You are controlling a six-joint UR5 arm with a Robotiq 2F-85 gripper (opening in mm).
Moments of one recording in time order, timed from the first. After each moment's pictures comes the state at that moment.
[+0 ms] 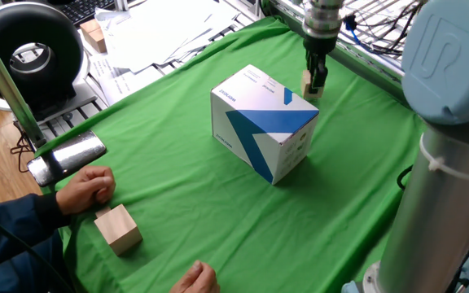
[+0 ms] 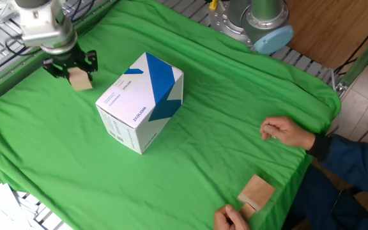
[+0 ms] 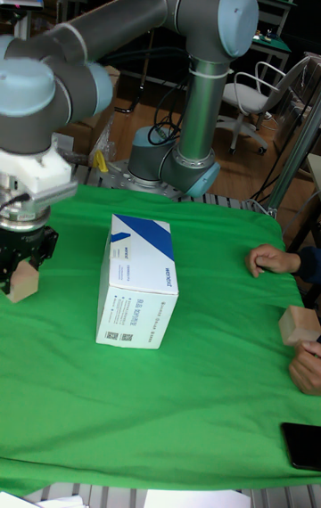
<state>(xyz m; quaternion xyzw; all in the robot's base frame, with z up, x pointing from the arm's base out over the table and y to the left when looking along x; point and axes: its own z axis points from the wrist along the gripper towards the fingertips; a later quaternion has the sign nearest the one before) 0.542 -0.213 0.061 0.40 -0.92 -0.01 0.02</state>
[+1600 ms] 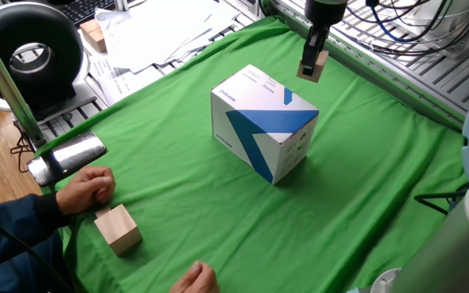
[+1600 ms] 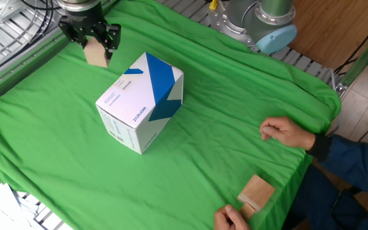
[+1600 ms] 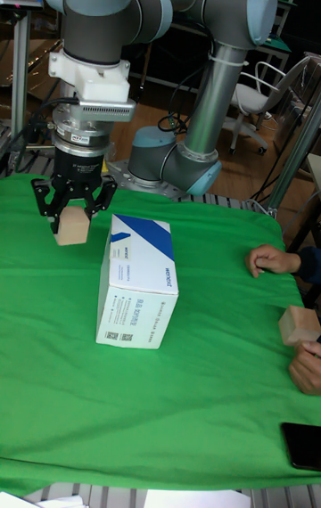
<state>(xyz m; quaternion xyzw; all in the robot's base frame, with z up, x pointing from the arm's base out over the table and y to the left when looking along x) 0.502 -0.146 0.164 0.23 -0.97 0.00 -0.01</state>
